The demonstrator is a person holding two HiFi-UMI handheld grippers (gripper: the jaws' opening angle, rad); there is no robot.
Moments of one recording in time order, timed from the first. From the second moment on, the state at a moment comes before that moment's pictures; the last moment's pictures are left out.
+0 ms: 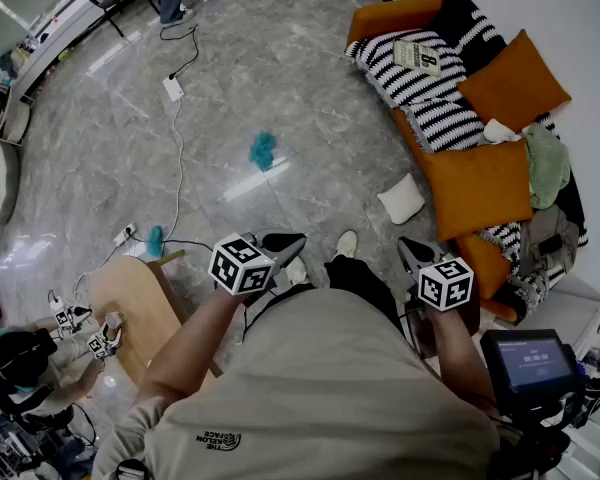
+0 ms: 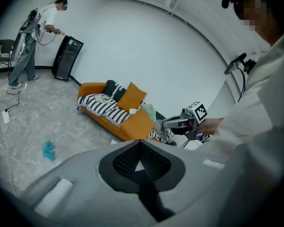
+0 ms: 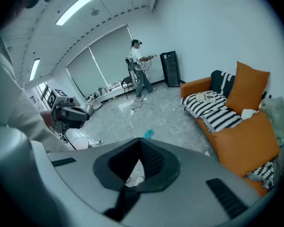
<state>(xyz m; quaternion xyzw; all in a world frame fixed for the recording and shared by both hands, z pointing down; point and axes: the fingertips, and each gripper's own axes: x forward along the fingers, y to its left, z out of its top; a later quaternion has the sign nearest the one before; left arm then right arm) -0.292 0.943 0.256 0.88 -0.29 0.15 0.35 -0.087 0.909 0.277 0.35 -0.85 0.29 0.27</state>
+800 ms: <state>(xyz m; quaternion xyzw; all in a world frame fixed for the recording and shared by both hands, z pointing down) -0.185 0.812 0.238 0.89 -0.30 0.20 0.28 -0.017 0.795 0.265 0.34 -0.87 0.29 0.20</state>
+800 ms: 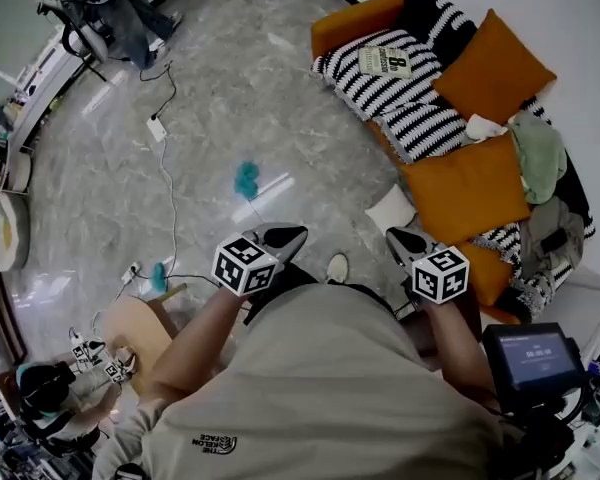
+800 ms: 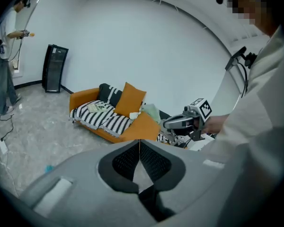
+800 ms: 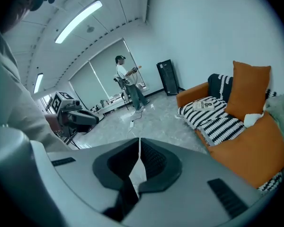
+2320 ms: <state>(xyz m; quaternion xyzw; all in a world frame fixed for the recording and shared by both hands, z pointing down) -0.153 0.311 0.300 0.89 -0.17 0.25 0.35 0.036 0.353 0.300 0.51 -0.76 0.37 0.15</state>
